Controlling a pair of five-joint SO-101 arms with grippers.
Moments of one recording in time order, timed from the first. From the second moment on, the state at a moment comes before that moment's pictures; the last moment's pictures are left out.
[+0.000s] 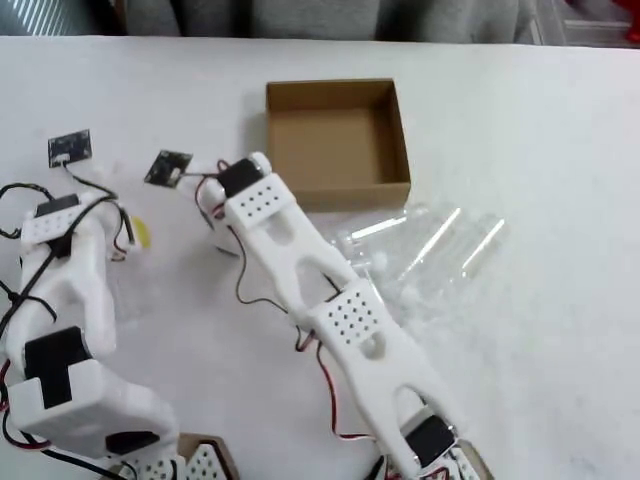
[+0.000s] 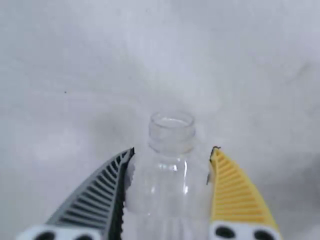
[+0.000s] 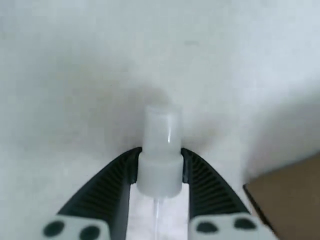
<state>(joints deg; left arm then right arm) -26.9 5.3 28.4 50.8 0.7 -41.7 65.3 -69.8 92.7 33.9</state>
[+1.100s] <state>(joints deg) -26.9 5.3 28.4 50.8 0.7 -34.5 20.4 -22.5 91.7 13.3</state>
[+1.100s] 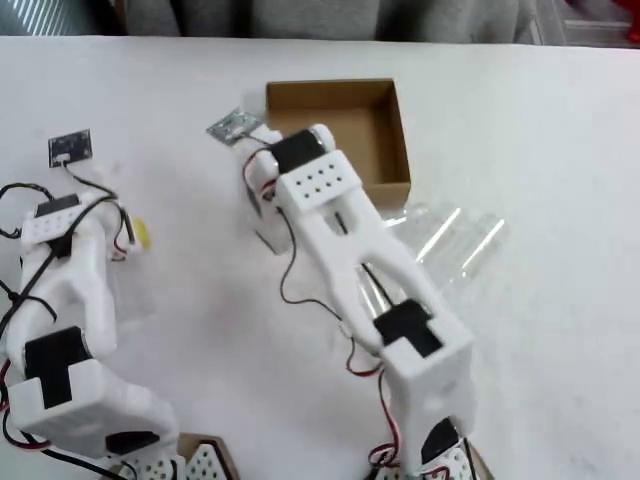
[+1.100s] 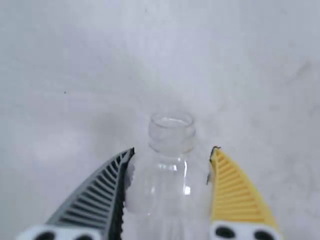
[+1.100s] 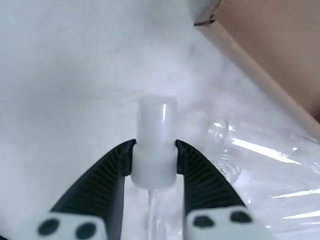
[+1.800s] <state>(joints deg) -26.0 5.3 28.4 50.8 -1.0 -33.1 -25.4 29.6 44.6 4.1</state>
